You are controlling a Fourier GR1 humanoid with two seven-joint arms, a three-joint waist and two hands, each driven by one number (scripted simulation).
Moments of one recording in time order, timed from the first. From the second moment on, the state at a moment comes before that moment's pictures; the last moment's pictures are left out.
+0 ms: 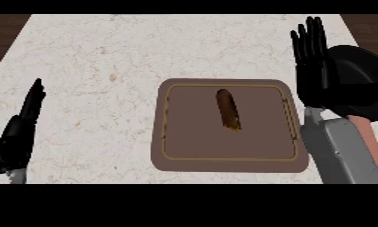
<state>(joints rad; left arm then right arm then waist) 0.04 0.49 -0.06 -1.46 0.04 0.29 -0.12 -0.38 -0.24 0.08 -1.38 -0.45 -0.26 -0.24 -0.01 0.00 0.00</state>
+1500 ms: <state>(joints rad) -0.07 0.30 -0.25 -1.37 0.21 0.01 0.11 -0.55 -0.07 0.72 -1.51 0.88 -0.27 0.83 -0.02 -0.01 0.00</state>
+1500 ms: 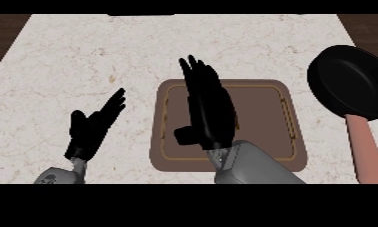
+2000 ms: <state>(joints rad) -0.08 0.30 -0.24 -1.37 0.19 -0.02 0.10 -0.56 -0.04 0.63 -1.41 0.76 -0.02 0.98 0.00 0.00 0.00</state>
